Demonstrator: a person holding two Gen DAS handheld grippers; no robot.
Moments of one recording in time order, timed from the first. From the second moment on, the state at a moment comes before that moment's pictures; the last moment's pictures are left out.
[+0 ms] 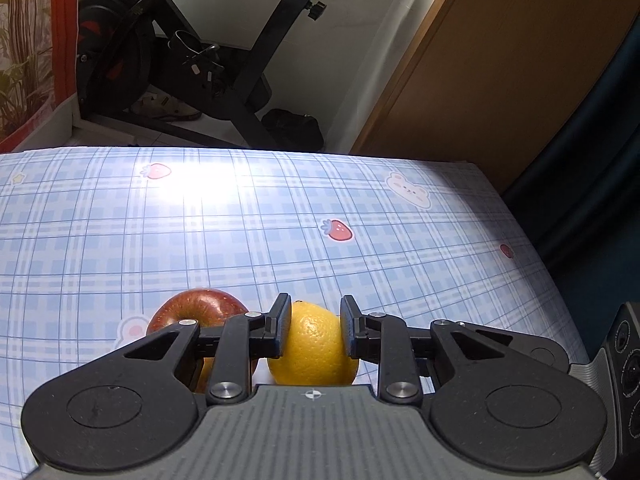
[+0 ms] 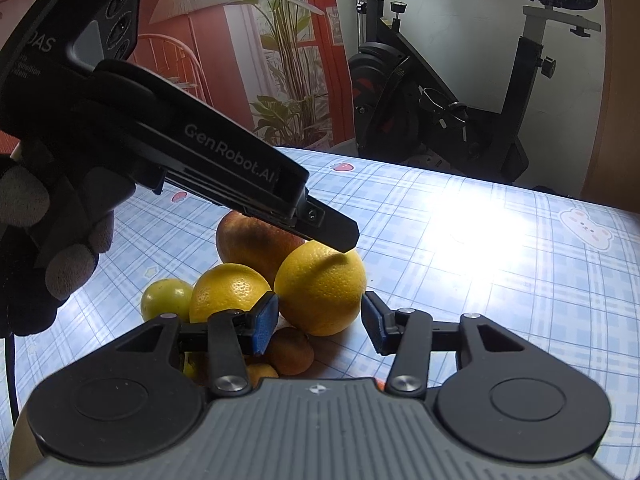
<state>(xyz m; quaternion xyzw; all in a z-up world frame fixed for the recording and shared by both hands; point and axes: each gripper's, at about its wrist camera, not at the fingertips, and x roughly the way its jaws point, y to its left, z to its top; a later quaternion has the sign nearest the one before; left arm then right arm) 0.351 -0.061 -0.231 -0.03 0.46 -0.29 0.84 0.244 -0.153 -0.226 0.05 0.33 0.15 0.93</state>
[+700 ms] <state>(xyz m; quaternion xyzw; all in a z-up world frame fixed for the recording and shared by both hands) 0.350 -0.050 -0.236 -0.06 0.47 -0.30 0.83 0.240 -0.163 -0.231 0.08 0.33 0.16 0.93</state>
